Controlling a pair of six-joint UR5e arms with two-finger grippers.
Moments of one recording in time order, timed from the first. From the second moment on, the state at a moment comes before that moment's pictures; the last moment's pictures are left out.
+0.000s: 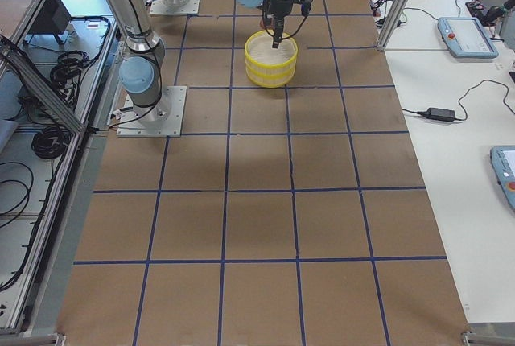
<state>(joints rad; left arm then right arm) -1.96 -1.88 -1.65 -1.11 1.14 -0.64 1.55 -1.53 1.64 -1.61 -1.60 0.03</state>
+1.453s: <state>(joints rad) -1.81 -1.70 -1.57 -1.36 1.54 -0.33 1.55 -1.52 1.51 -1.49 -1.60 0.03</state>
